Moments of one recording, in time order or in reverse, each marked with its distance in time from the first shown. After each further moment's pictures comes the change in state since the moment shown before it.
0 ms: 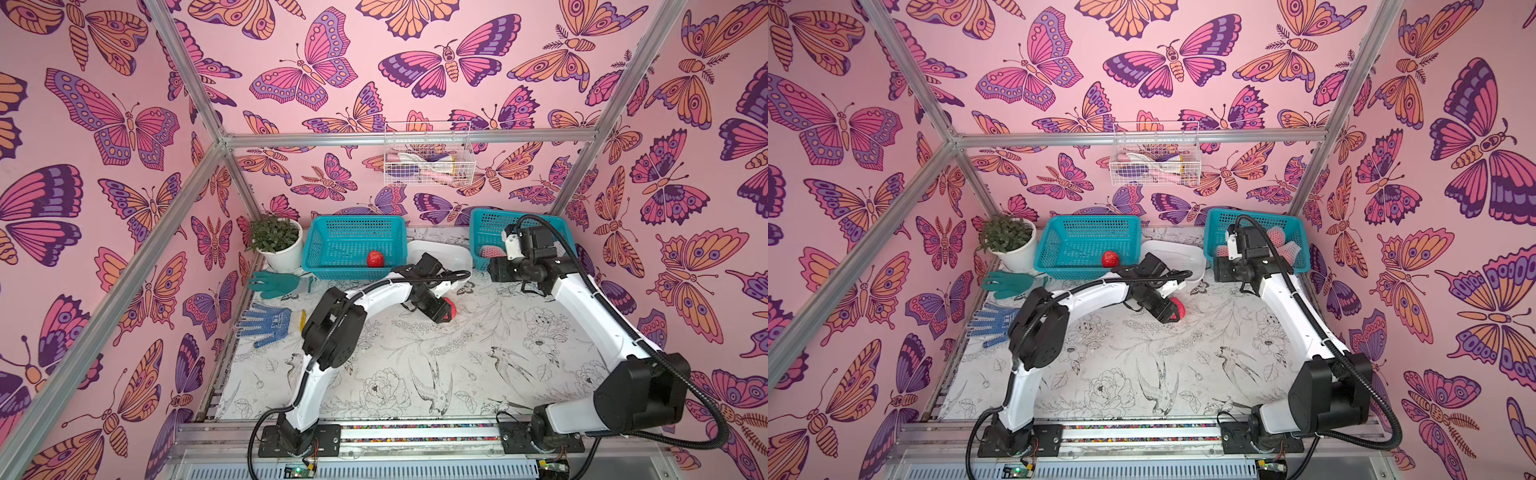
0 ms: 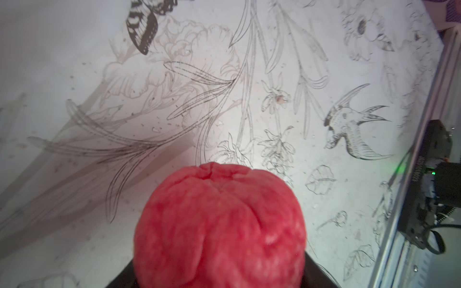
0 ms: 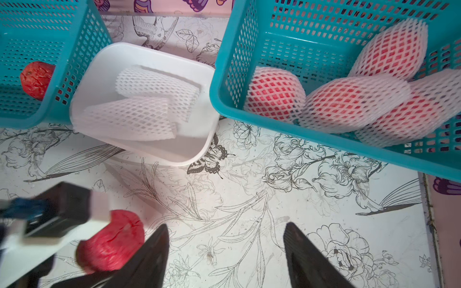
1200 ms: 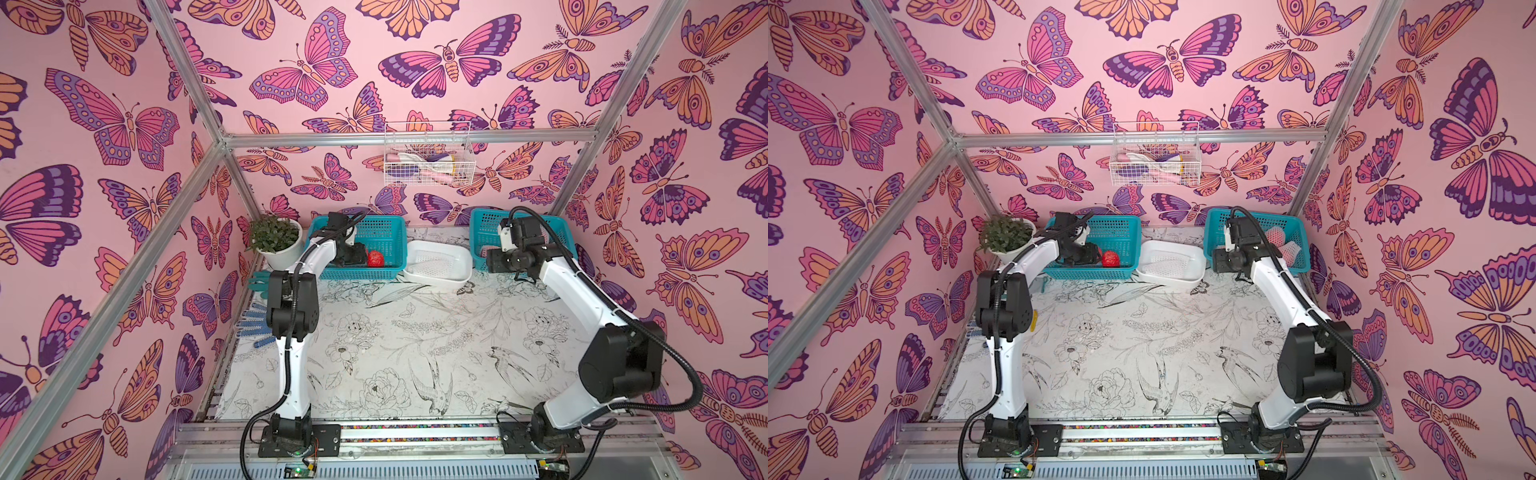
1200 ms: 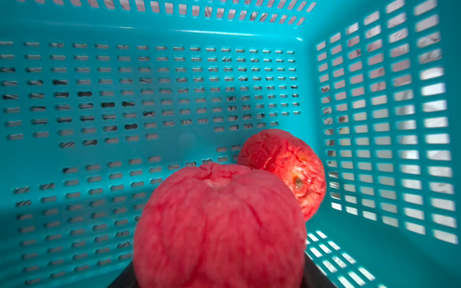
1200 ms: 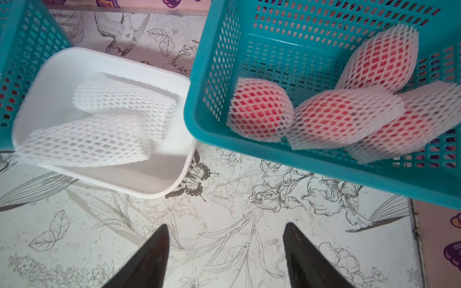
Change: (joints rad) left arm 0.578 0.191 0.296 -0.086 -0.200 -0.173; right arm -0.015 0.228 0.166 -0.003 0.081 -0.012
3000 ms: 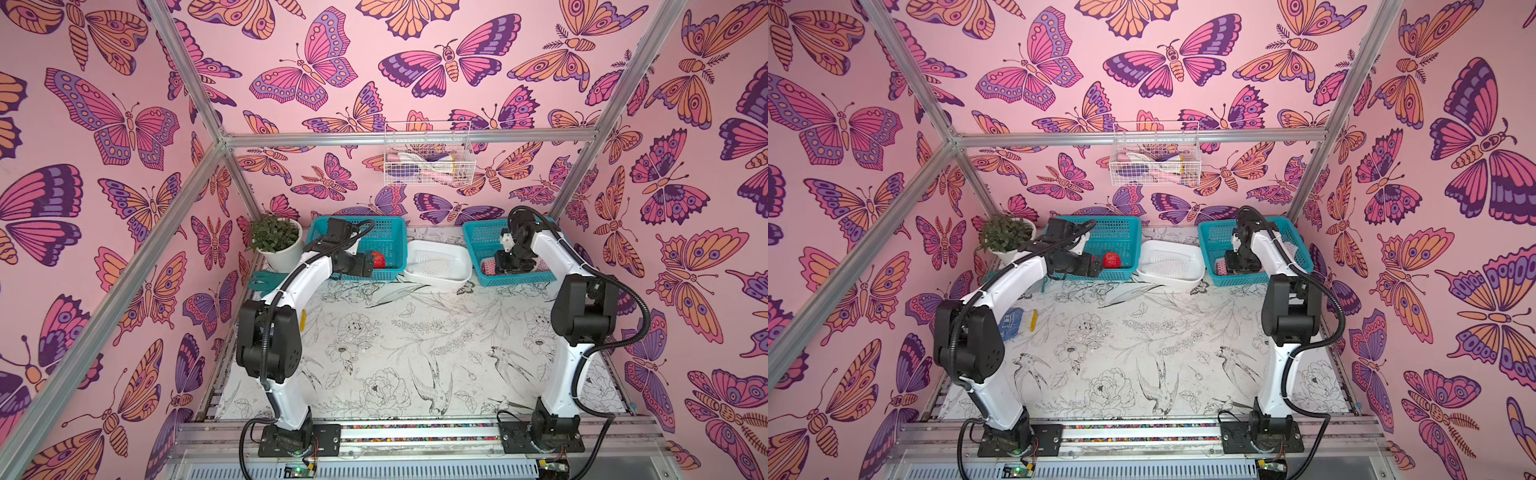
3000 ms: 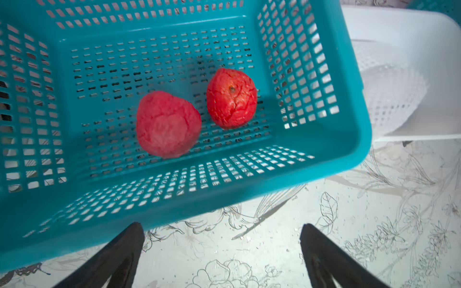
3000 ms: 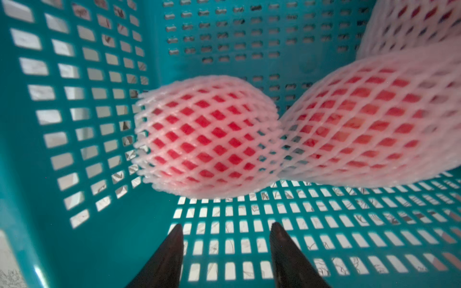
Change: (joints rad) left arm -0.111 -0.473 -0.424 0.036 -0.122 0.081; right arm -0.128 0.390 0.330 -0.353 -0.077 -0.066
